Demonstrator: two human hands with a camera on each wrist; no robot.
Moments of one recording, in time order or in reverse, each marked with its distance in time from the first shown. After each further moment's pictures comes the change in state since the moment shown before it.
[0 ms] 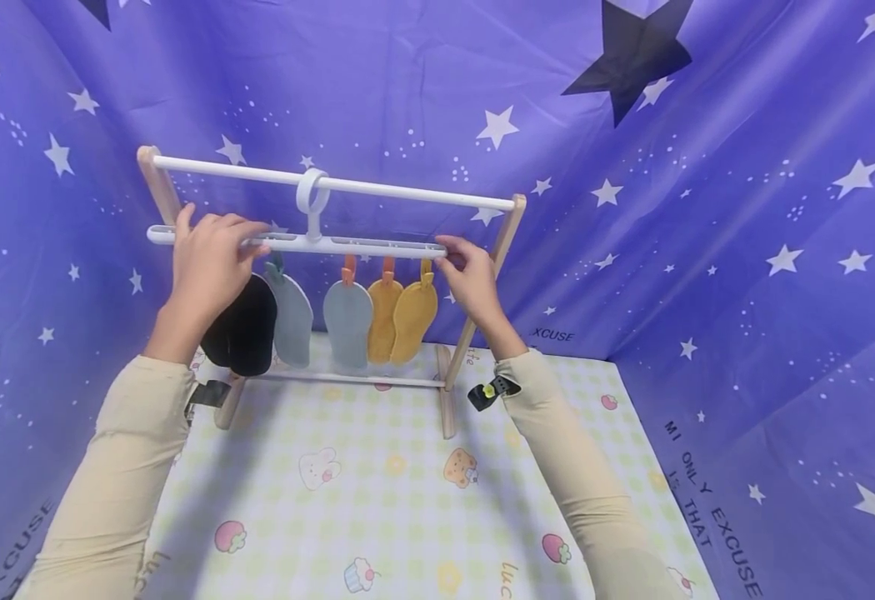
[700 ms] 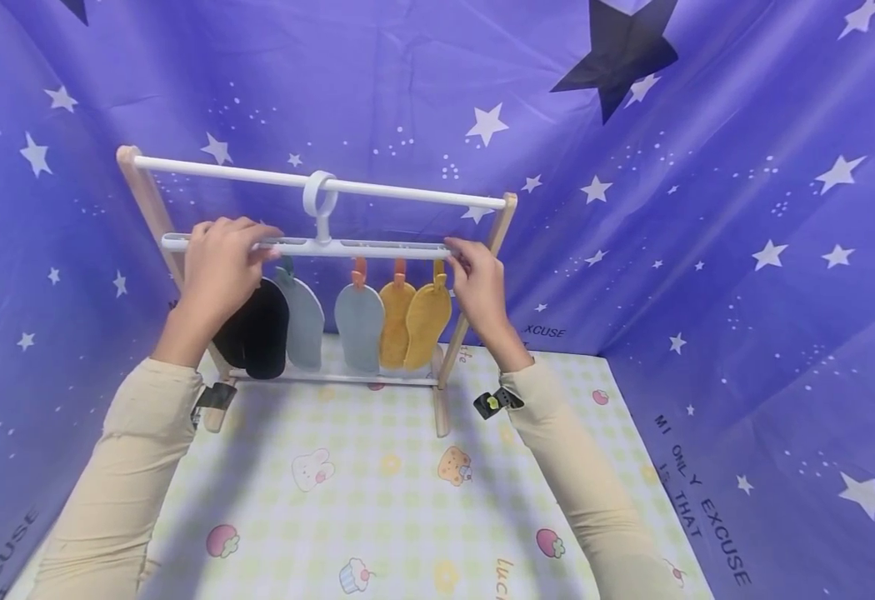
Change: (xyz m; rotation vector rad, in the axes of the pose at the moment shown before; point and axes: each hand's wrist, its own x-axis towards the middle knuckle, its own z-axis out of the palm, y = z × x) left_hand 0.005 0.014 0.015 -0.024 -0.030 0.028; right_hand -0.020 -0.003 -0.015 -0.260 0.183 -0.239
